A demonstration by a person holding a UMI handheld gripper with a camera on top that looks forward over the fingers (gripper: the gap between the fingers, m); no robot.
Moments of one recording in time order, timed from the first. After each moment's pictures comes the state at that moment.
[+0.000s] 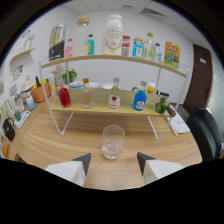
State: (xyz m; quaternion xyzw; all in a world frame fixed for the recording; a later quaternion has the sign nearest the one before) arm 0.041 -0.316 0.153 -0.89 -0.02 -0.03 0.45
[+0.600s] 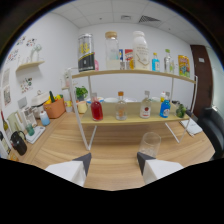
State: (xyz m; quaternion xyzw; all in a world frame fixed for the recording) arm -0.075 -0.313 0.170 -0.85 0.00 0.03 0.53
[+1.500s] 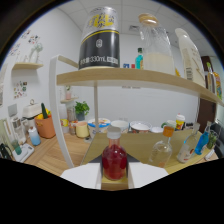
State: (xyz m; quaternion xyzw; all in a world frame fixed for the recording) arm -0.137 -0.113 0.185 -0.79 -0.03 0.01 0.61
